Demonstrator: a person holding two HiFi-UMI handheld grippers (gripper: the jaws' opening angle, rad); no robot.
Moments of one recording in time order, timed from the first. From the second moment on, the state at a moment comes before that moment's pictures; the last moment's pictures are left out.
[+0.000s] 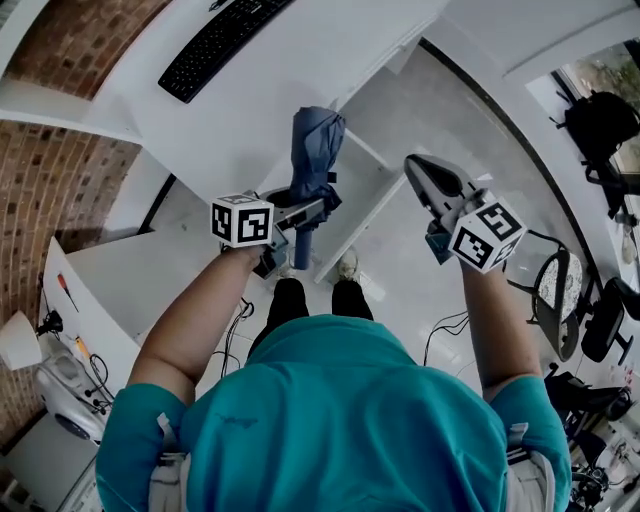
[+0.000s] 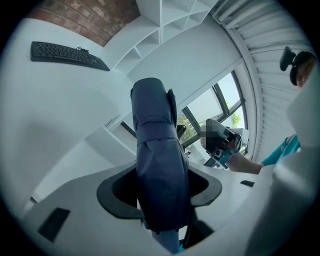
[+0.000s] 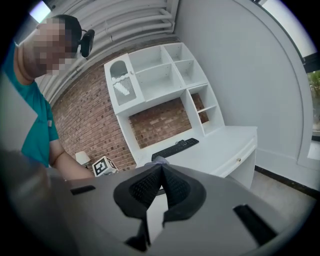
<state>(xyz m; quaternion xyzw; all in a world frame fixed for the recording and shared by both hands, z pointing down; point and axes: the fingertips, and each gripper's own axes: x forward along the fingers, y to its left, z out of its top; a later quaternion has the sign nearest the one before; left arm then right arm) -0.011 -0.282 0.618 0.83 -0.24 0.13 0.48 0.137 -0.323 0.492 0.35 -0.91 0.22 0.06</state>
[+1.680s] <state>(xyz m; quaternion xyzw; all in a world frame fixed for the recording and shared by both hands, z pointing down) -0.002 -0.318 0.850 0.70 -0.37 0.23 0.56 0.165 -0.305 0.587 0.36 -0.89 0.27 0.06</state>
